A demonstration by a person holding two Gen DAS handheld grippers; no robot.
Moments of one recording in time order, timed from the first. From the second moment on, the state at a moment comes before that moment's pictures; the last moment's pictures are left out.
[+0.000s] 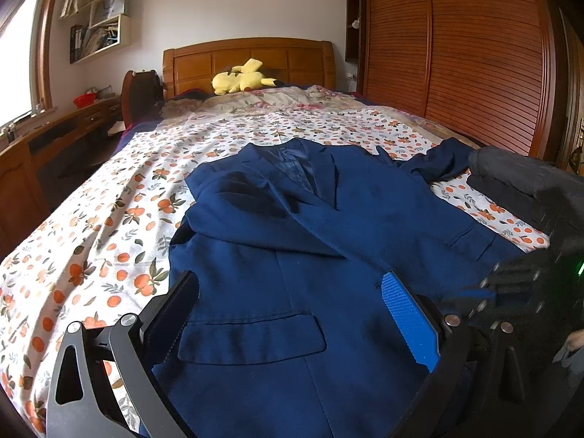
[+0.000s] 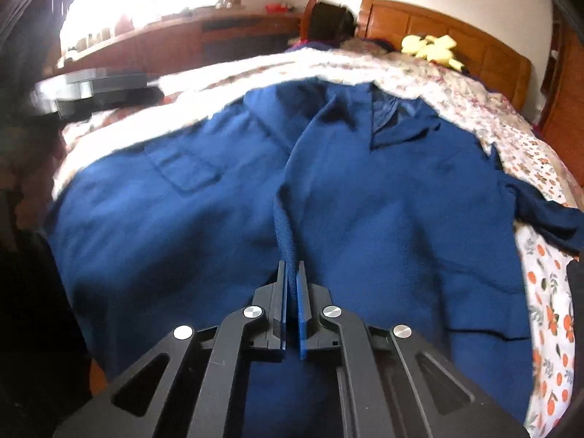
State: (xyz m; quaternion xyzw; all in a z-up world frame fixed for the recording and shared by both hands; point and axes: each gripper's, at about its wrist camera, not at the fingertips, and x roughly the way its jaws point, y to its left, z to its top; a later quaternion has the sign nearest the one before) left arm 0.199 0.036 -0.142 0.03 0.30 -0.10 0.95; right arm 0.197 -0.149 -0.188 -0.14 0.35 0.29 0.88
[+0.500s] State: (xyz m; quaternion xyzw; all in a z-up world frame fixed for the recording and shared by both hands) left arm 0.200 0.033 -0.141 0.03 0.30 -0.10 0.95; right arm 0.192 -0.244 -0.090 -0.01 0.23 0.23 0.95
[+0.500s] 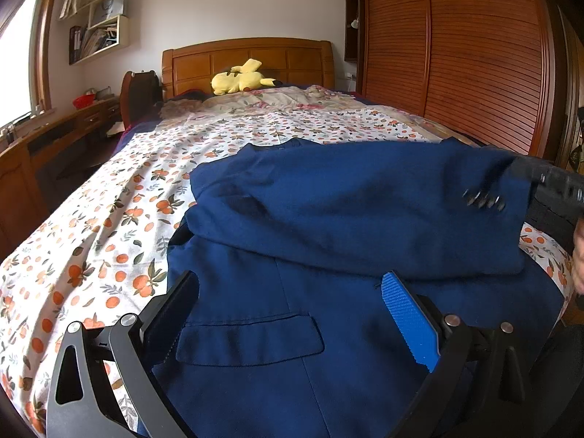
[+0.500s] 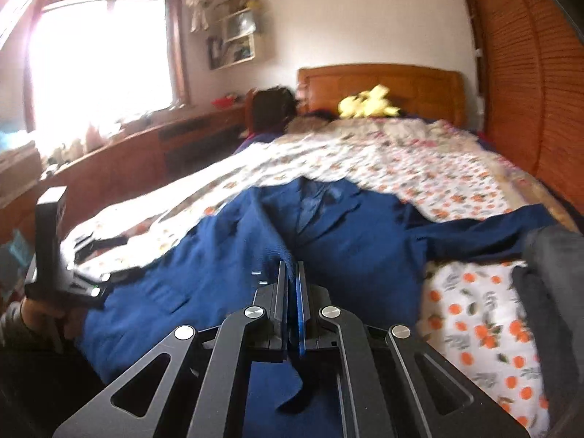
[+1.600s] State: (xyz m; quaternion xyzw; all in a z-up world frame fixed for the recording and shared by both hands) left arm 0.176 -0.008 -0.114 0.07 0.26 -0.12 0.96; right arm 0.230 -0.247 -0.147 -0.06 0.30 0.15 0.94
